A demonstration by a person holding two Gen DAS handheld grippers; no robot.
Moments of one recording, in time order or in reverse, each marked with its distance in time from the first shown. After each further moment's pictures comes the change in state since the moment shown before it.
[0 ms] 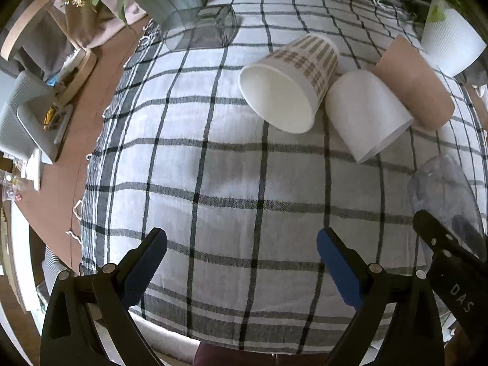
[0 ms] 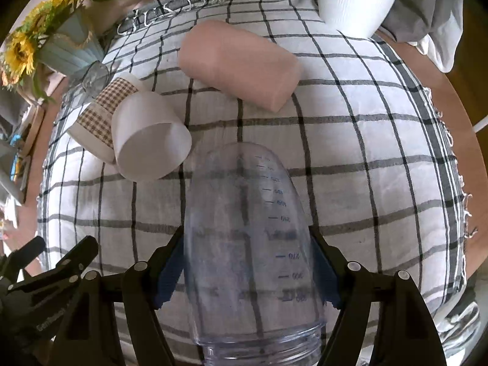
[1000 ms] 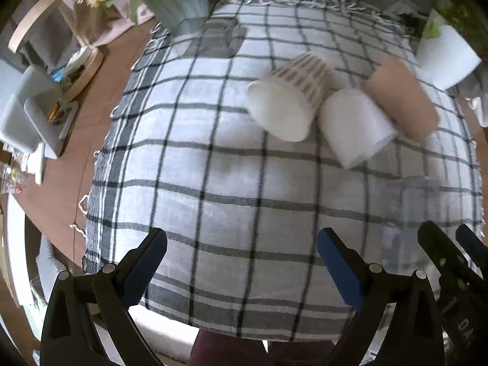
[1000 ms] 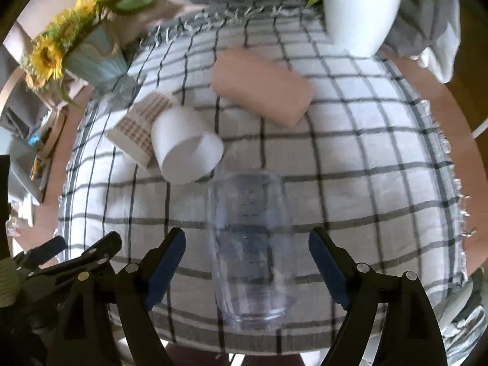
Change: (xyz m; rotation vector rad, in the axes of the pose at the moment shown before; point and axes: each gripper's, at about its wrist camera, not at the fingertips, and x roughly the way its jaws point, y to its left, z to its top) left arm -0.027 0.004 -0.001 -0.028 -0.021 -0.051; right arm -0.042 0.008 -0.012 0.001 -0.078 0.050
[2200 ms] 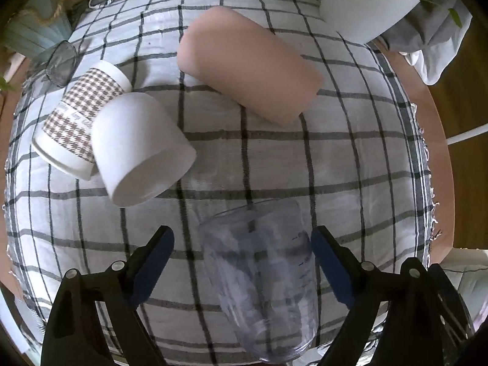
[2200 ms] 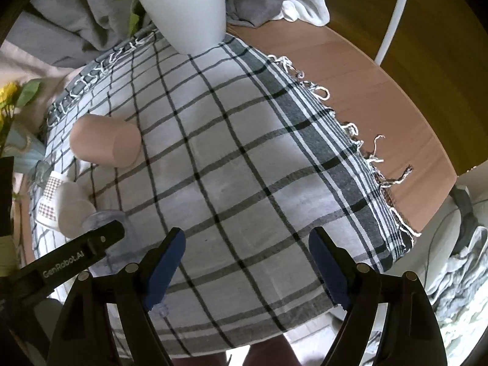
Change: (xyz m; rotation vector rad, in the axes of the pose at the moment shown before) left arm 0.027 -0.146 0.038 0.178 0.119 -0.254; right arm -0.019 -0.150 -0.015 0.380 -0.008 -0.154
